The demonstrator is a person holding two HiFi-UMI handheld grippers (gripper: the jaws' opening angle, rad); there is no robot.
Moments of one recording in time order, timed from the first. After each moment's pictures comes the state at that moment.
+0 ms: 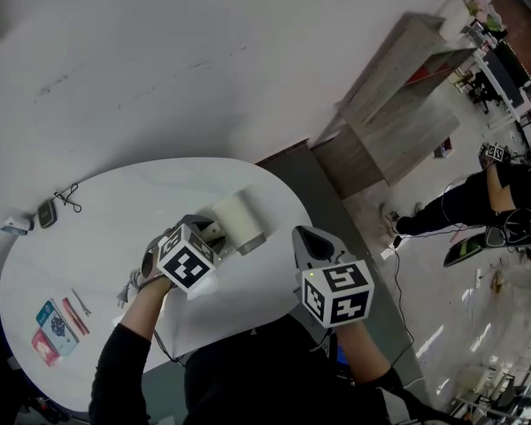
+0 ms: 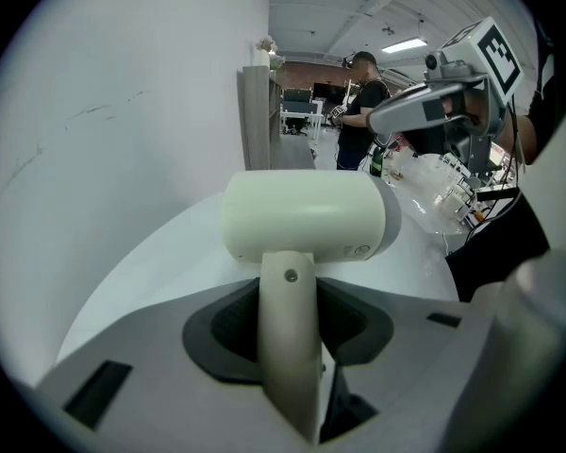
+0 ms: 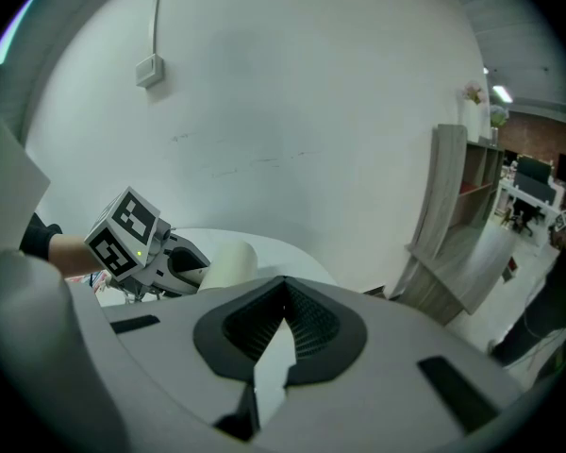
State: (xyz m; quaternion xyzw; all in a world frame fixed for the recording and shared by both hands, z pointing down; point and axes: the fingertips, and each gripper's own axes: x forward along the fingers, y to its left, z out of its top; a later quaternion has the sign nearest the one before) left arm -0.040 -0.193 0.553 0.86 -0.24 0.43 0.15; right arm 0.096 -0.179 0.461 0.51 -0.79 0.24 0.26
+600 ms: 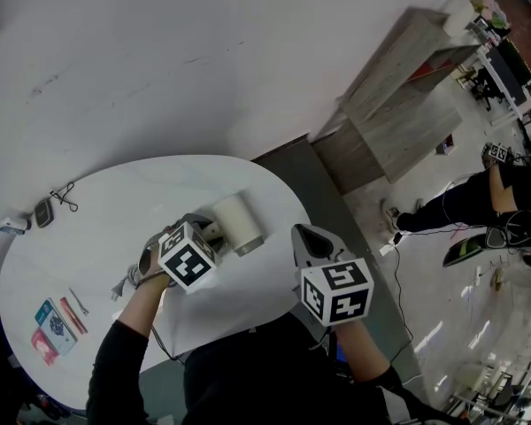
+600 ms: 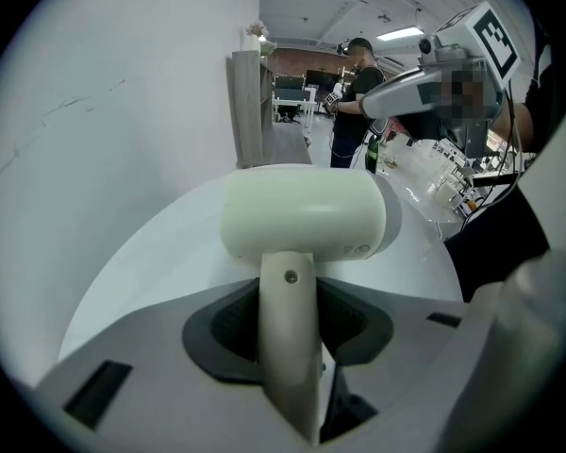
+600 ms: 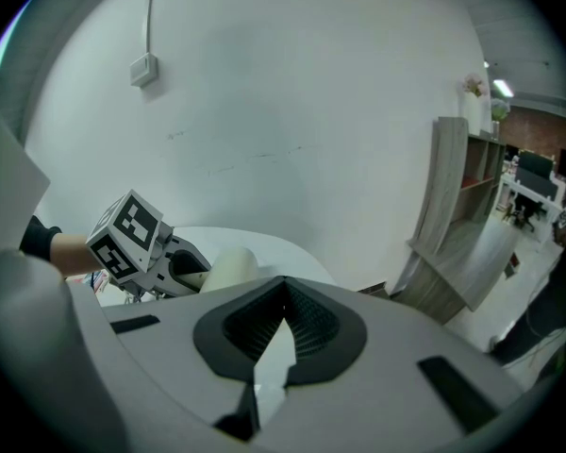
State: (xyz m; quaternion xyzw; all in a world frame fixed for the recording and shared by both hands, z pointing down) left arm -0.037 -0.191 0.568 0.85 -0.21 0.47 0.15; right arm 0.100 -0.185 0.469 0.50 -0.79 0.25 0.26
